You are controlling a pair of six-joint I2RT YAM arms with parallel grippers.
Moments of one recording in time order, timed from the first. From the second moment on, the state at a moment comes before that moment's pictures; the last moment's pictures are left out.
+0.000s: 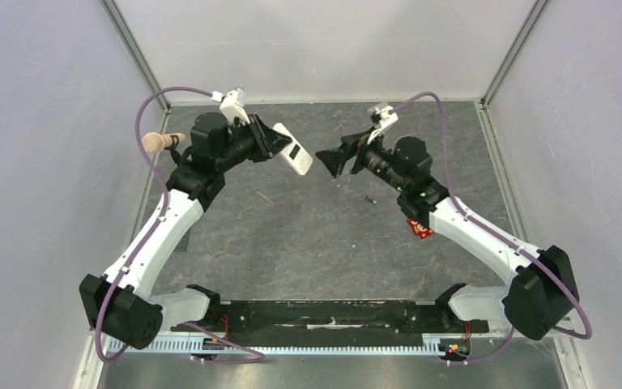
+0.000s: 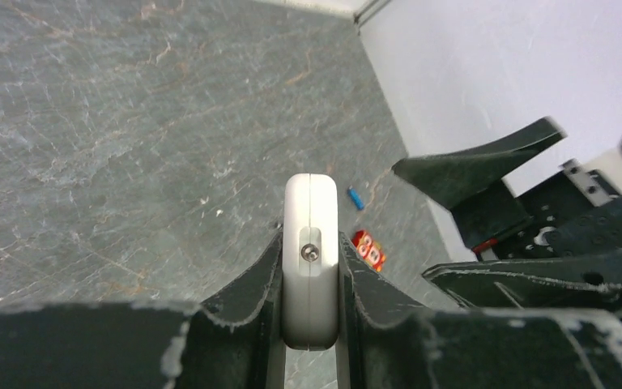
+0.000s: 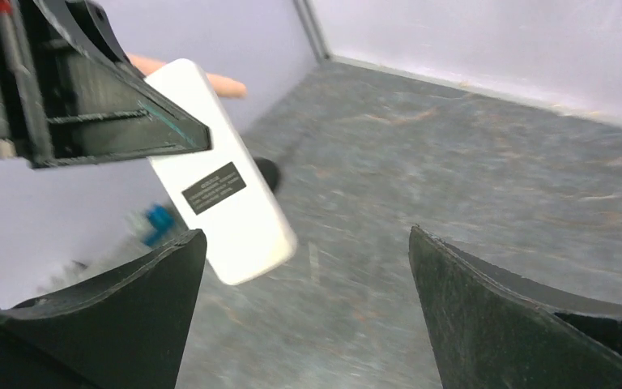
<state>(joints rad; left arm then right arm) -0.38 1.22 1.16 -0.20 0.31 -0.59 0.63 1.28 0.95 0.33 -0.20 0.27</state>
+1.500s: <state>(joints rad) -0.28 1.06 1.10 0.03 0.40 -1.11 0.59 1.59 0.95 1.10 -0.51 1.46</state>
